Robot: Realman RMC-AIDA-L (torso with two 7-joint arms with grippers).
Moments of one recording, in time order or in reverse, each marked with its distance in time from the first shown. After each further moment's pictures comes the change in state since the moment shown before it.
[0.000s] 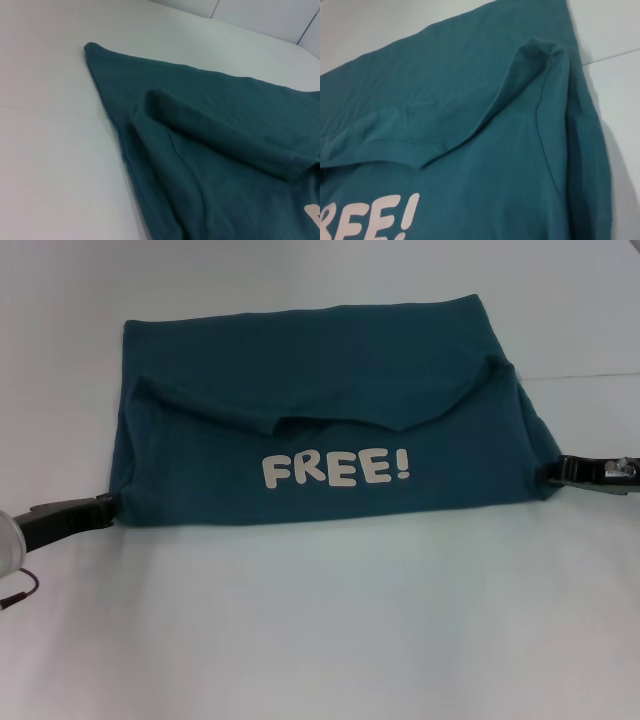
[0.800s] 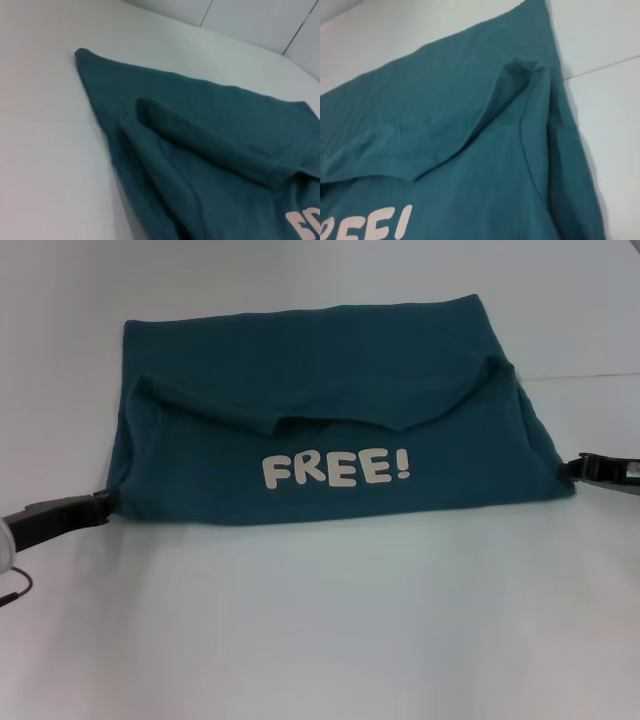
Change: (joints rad) left arm 0.024 0.000 -0.012 0.045 -0.005 0.076 -0.024; right arm -0.059 0.017 0.018 -0.079 0.040 -0.029 -0.019
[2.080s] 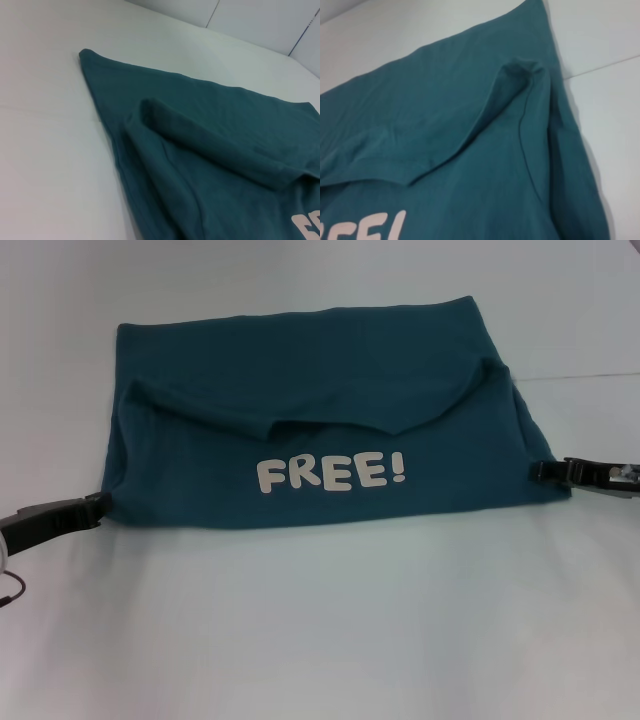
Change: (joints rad) left arm 0.021 -0.003 0.003 0.027 0.005 0.006 -0.016; right arm 0.011 0.009 -0.048 0.055 0.055 0.079 -0.035
